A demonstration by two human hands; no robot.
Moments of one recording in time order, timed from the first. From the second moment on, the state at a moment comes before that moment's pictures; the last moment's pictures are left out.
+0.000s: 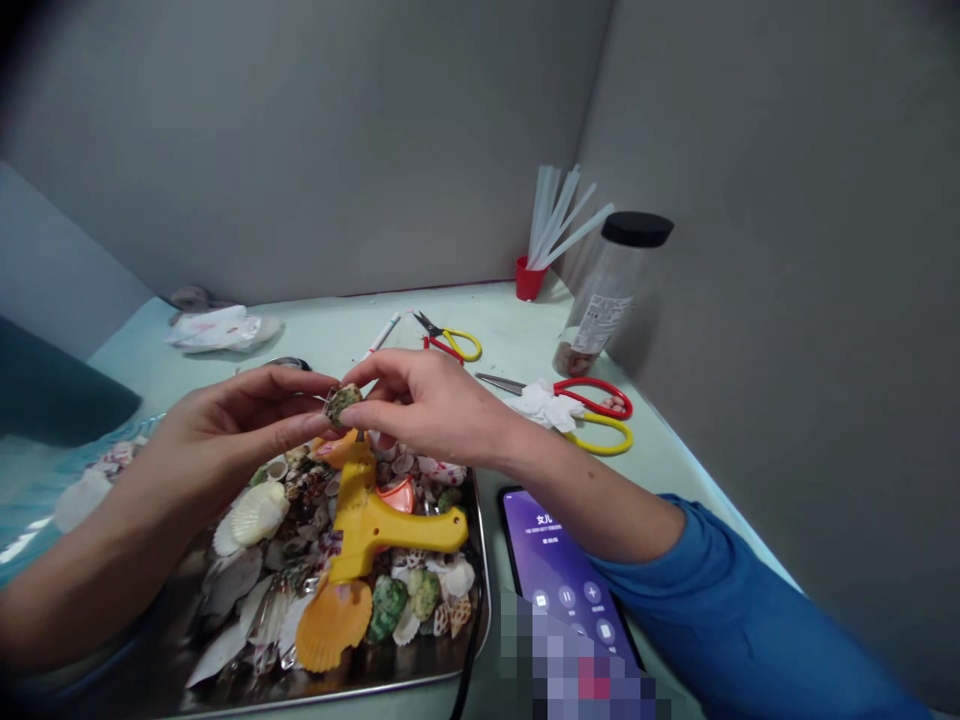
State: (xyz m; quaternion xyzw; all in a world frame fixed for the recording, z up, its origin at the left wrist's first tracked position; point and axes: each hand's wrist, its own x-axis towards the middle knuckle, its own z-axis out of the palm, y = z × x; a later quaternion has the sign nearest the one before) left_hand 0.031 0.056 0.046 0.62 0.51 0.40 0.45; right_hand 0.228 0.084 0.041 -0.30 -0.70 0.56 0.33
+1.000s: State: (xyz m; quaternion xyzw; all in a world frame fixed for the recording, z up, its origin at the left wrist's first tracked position) left_hand 0.029 0.057 0.045 0.64 0.49 0.39 0.45; right_hand 0.227 0.084 0.042 -0.30 -0.69 0.56 0.34
